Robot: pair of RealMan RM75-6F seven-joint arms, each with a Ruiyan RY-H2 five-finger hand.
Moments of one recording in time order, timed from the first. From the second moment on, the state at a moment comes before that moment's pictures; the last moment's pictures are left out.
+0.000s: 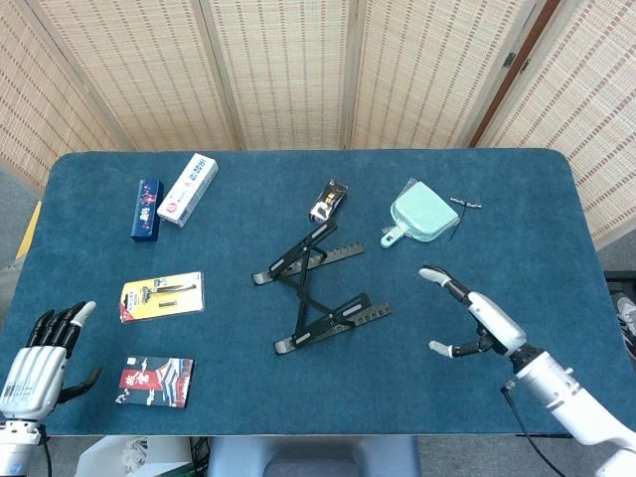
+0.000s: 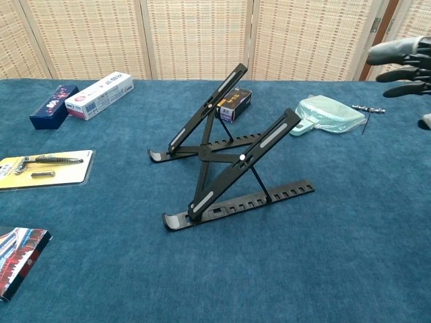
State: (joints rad) left arm -0.09 -1.08 0.00 -1.77 1.52 1.45 0.13; right arm 0.45 -1.03 0.03 -1.70 -1.71 1.11 0.98
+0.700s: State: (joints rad) left arm -0.10 -1.08 0.00 -1.77 1.52 1.43 0.13; right arm 0.58 -1.25 0.05 -1.59 -1.60 1.02 1.33
